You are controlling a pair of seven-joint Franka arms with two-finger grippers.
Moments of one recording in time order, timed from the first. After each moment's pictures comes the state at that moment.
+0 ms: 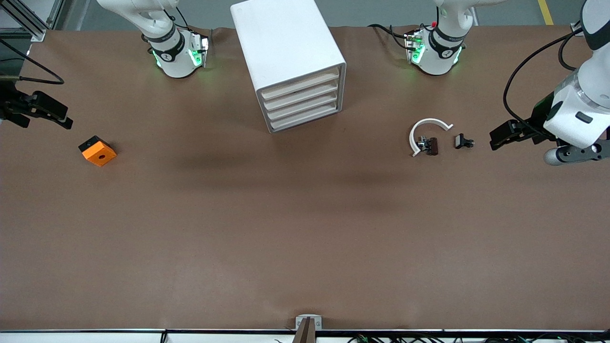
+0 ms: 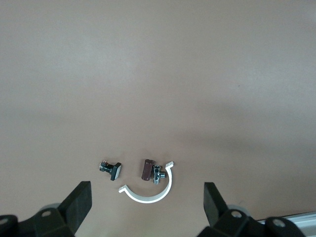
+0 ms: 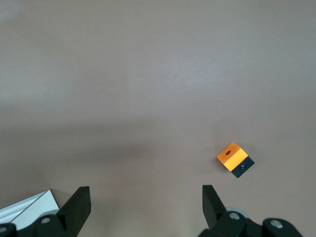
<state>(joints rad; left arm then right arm) 0.08 0.14 -0.25 -1.43 0.03 1.53 -0.30 0.02 0.01 -0.03 -1.49 0.01 1.49 0.04</state>
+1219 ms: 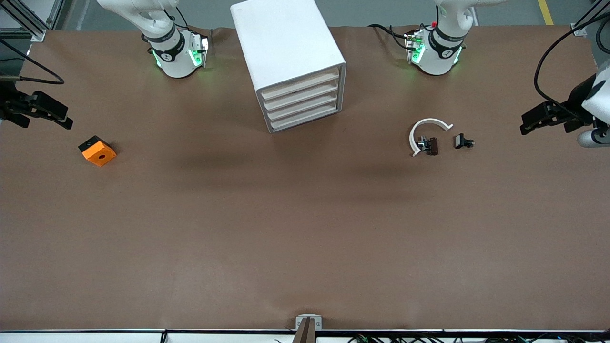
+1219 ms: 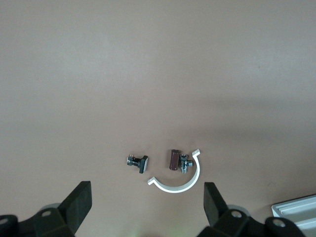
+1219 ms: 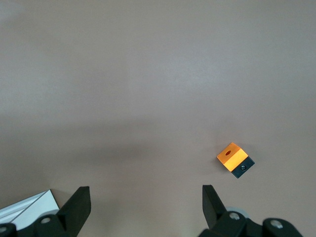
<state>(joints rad) 0.05 0.03 -0.10 -1.52 0.02 1.50 -0.08 0.02 0.01 -0.03 -1.49 0.01 1.50 0.04</state>
